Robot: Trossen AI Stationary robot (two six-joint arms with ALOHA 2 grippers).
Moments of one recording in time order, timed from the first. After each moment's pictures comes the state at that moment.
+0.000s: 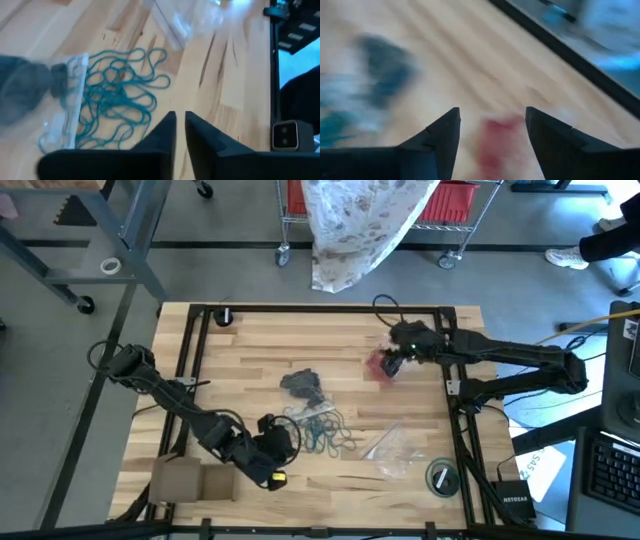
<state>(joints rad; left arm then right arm) -0.59 1.62 1.24 -0.50 -0.51 -0.74 -0.19 1.05 0.89 -0.66 0.27 0.36</state>
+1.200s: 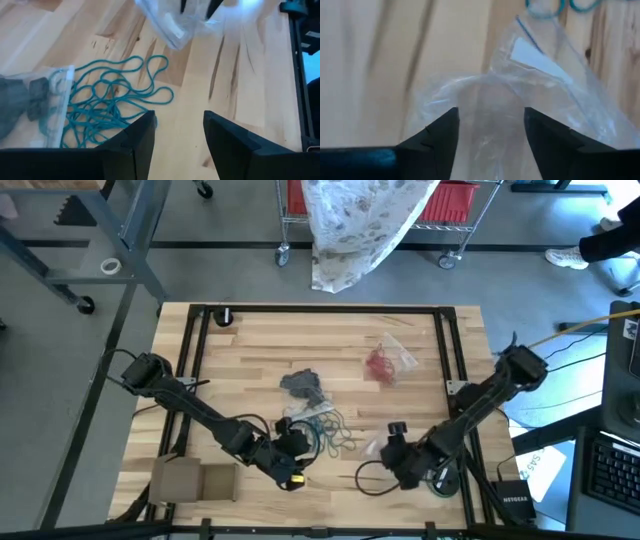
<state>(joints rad) -0.54 1.77 1.24 -0.32 -0.52 -0.65 0.75 1.58 0.80 -0.51 0.28 0.56</state>
